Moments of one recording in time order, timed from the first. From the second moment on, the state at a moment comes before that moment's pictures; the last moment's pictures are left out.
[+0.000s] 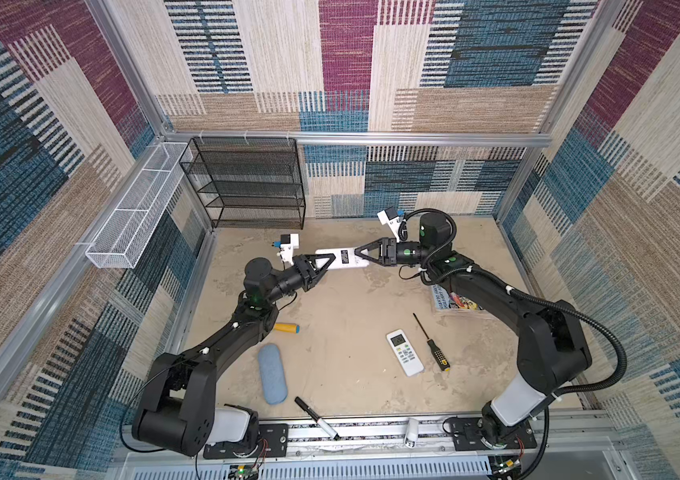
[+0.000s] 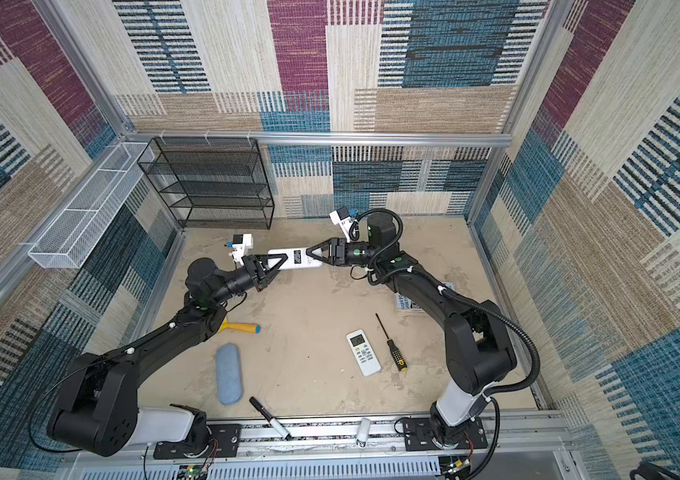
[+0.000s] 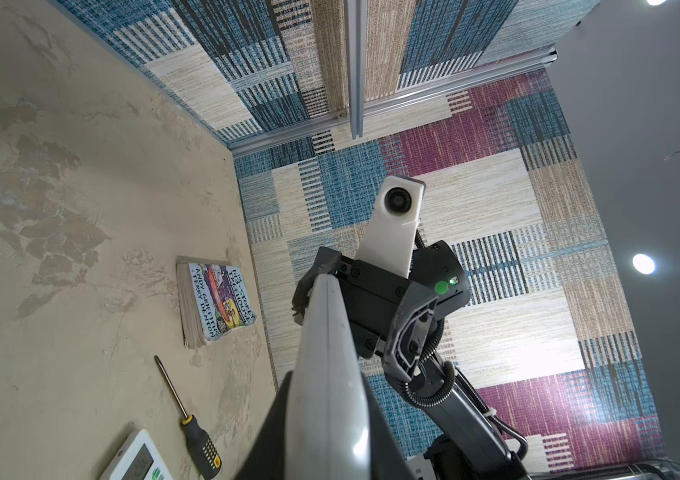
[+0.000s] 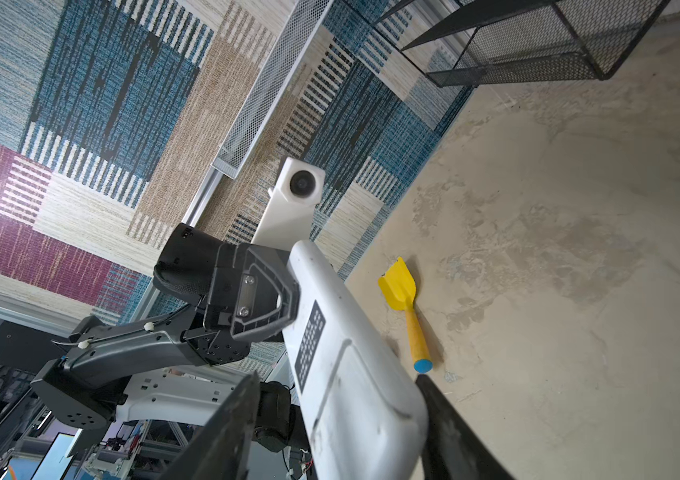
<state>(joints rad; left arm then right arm) -0.26 1.38 0.72 0.74 0.77 -1.34 0.41 1.67 1.25 0.18 -0.98 0.74</state>
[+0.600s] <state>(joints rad) -0.25 1.40 0.72 0.76 0.77 -1.36 0.41 1.66 1.26 0.05 -0.89 0.65</state>
